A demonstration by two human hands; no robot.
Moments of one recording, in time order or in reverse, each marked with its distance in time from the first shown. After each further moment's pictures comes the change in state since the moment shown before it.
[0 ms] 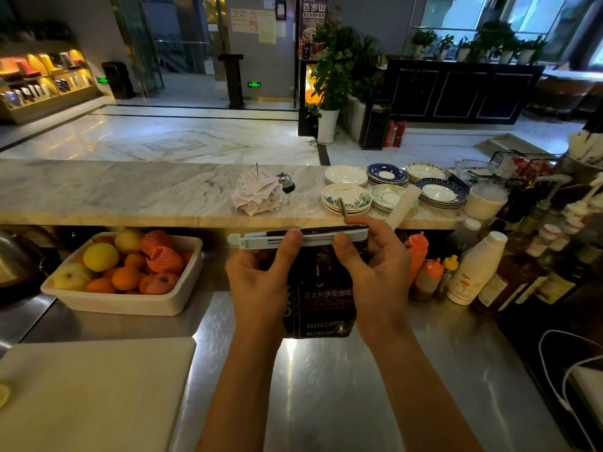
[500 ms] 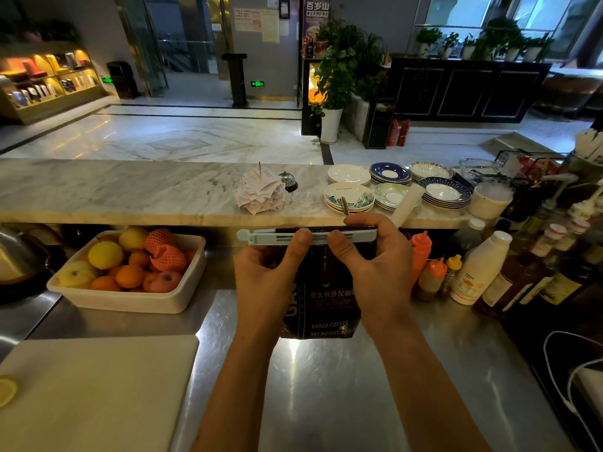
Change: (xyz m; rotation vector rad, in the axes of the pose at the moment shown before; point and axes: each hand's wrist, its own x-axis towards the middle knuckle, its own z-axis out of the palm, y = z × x) left_hand 0.001 0.003 0.001 0.065 -0.078 0.046; right_hand 0.007 -0.003 -0.001 -0.069 -0.015 -0.019
